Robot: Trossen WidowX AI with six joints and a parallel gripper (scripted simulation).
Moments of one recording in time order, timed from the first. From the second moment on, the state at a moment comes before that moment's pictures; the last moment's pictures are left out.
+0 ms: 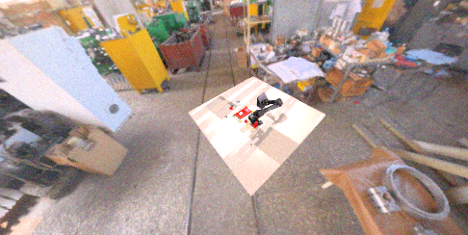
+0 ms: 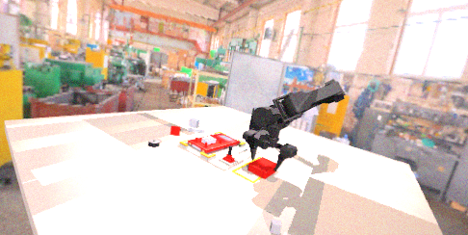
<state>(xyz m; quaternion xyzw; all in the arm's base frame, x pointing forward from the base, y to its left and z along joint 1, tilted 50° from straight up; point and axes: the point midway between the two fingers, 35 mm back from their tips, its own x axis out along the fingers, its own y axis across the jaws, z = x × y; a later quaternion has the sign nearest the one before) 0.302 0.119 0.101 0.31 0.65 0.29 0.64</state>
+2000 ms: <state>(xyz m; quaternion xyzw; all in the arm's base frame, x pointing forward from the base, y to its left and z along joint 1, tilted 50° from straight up) 0.301 0.073 0.139 0.31 0.65 0.28 0.64</state>
